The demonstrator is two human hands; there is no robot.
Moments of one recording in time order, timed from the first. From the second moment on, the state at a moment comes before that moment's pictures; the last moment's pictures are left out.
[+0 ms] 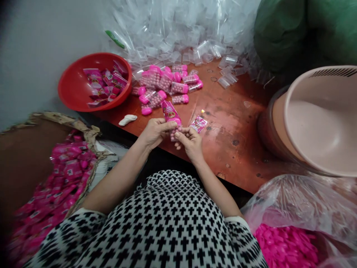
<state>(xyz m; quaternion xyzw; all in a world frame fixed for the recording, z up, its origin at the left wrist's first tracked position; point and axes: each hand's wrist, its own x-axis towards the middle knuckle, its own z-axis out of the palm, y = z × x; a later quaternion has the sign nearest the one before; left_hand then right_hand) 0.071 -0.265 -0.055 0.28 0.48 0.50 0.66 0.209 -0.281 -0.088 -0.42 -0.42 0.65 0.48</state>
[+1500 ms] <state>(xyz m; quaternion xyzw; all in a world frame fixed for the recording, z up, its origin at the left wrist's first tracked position) 0.045 -0.307 -0.087 0.50 0.62 0.53 0.29 0.276 -0.238 -0.078 -0.50 -0.43 0.51 0.56</state>
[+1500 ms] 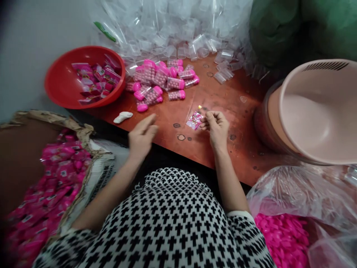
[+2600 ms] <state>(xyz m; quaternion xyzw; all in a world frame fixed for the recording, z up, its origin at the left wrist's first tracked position) 0.069 -0.292 -0.087 0.12 0.49 0.57 0.65 0.193 -0.163 -0.056 -0.48 -0.83 0.23 0.15</state>
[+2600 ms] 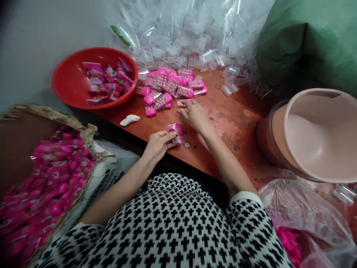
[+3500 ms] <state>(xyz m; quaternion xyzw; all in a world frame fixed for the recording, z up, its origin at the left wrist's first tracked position) 0.054 -0.278 -0.080 -0.12 0.44 0.65 0.60 0.218 -0.217 -0.070 -0.53 -0.69 0.39 0.30</state>
